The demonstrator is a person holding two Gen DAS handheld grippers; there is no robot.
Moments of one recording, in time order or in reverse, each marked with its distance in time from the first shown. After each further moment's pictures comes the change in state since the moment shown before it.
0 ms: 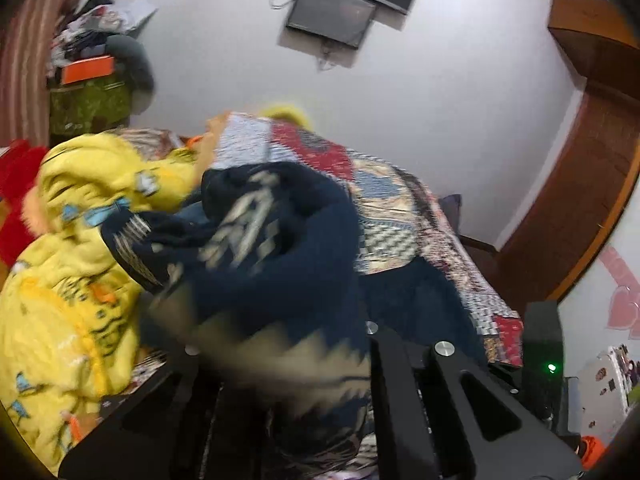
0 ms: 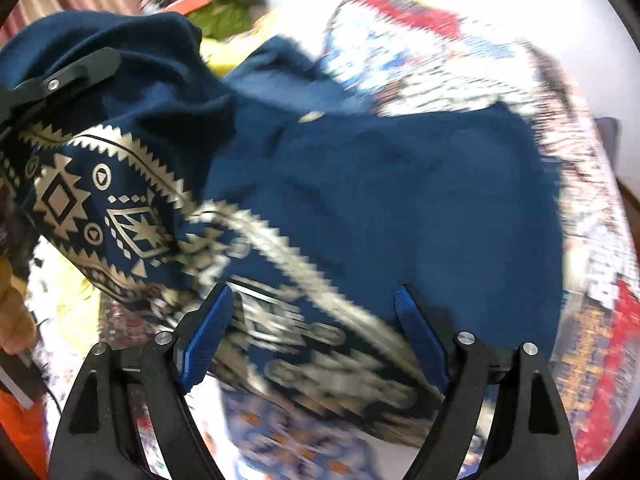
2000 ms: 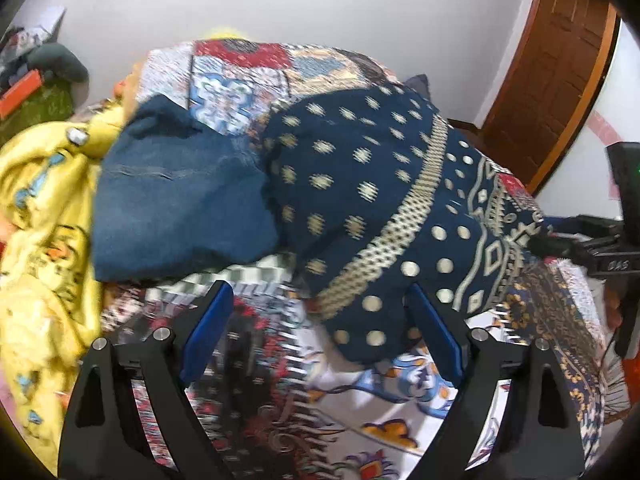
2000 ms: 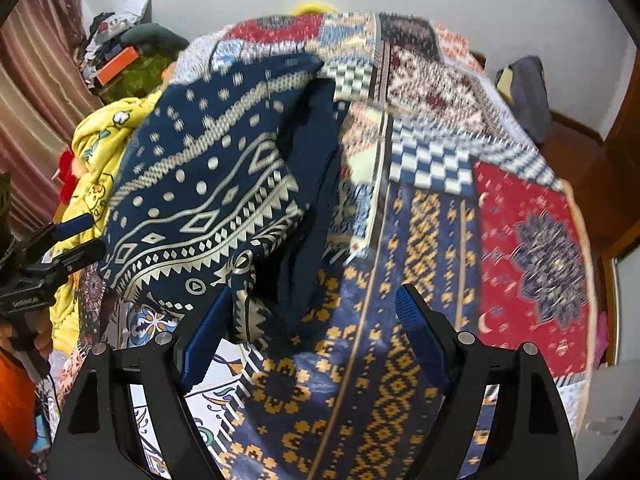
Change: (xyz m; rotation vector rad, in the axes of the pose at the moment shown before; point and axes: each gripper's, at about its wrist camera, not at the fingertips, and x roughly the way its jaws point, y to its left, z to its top) left arm 0.022 -0.032 -0.080 0.280 0.317 -0.005; right arm -0.078 -0.117 -0.078 0.189 -0.079 -0.002
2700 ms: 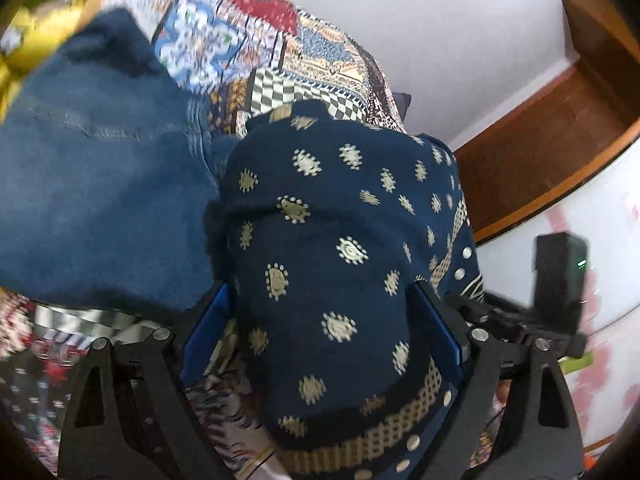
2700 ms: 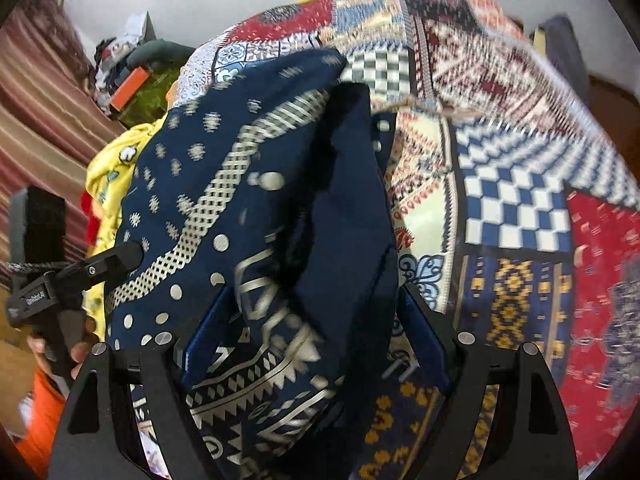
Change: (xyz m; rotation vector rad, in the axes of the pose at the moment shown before) left arm 0.097 0.042 0.056 -0.360 0.115 -0.364; right arm 0.082 -0.007 0.056 0.135 0.087 0.248
